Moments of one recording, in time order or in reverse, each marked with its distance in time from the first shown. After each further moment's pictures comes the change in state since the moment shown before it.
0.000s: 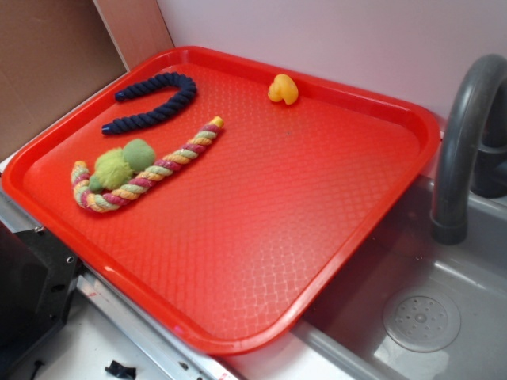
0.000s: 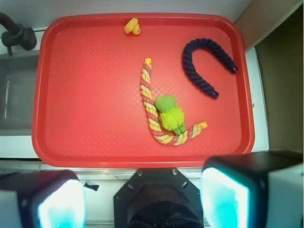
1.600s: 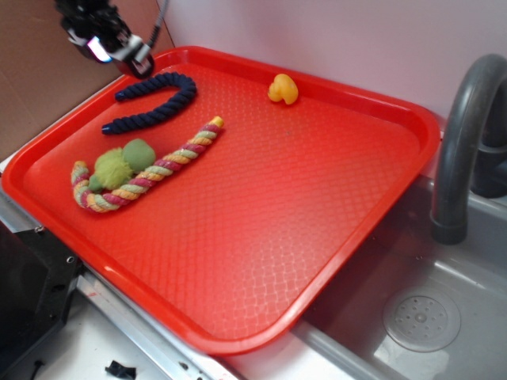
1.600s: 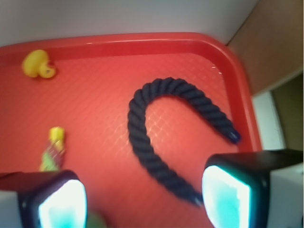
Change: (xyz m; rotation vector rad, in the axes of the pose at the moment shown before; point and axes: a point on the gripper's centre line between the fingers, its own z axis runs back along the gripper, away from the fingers) arm 0.110 0.107 -0.162 0.025 -0.107 0.033
